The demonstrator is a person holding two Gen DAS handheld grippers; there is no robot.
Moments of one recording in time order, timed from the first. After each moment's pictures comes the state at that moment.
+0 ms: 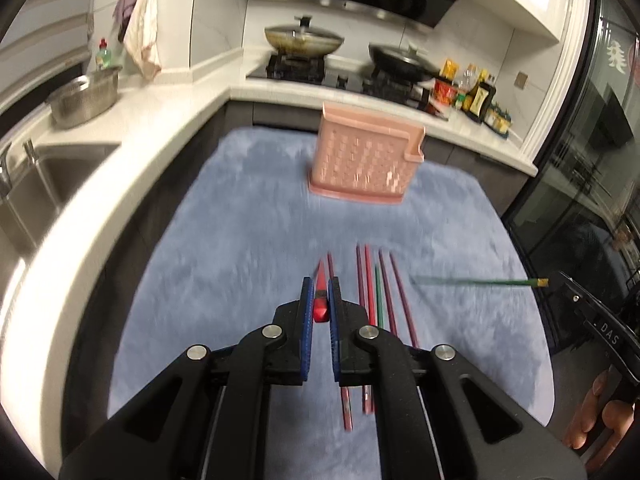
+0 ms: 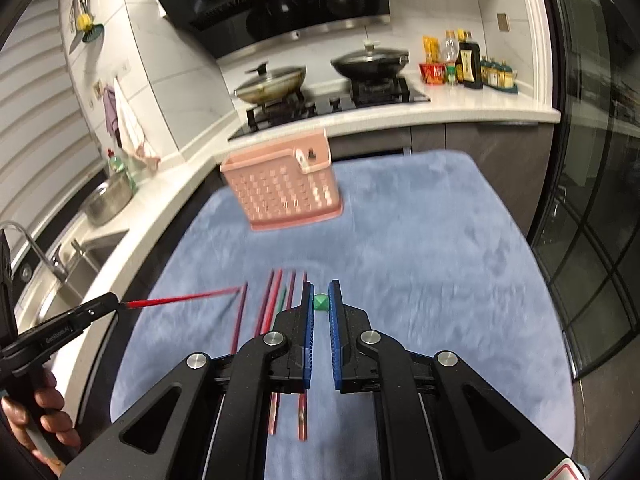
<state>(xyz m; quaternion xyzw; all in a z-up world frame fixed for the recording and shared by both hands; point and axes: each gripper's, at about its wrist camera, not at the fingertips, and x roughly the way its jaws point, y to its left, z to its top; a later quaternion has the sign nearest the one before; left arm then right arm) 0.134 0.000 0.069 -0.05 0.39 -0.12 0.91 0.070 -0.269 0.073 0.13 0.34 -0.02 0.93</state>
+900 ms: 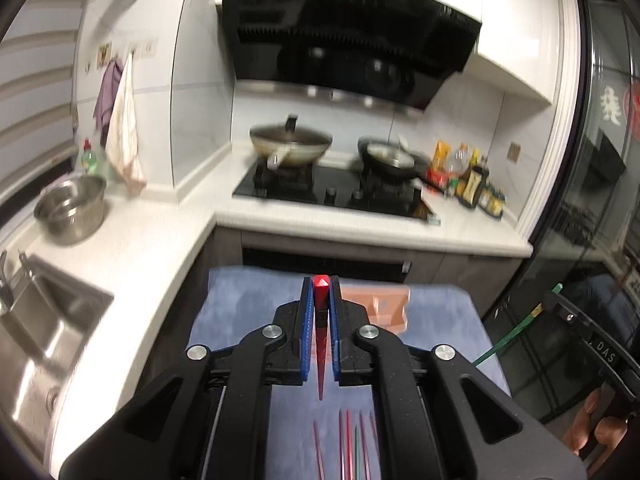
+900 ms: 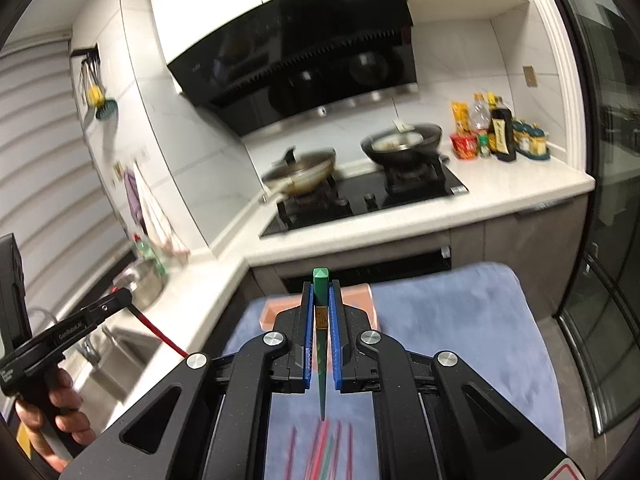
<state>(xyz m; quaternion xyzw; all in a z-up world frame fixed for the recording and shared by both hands) 0.253 -0.026 0.231 -0.05 0.26 -0.13 0.96 0.193 -0.294 0.208 0.17 0.23 0.02 0.96</state>
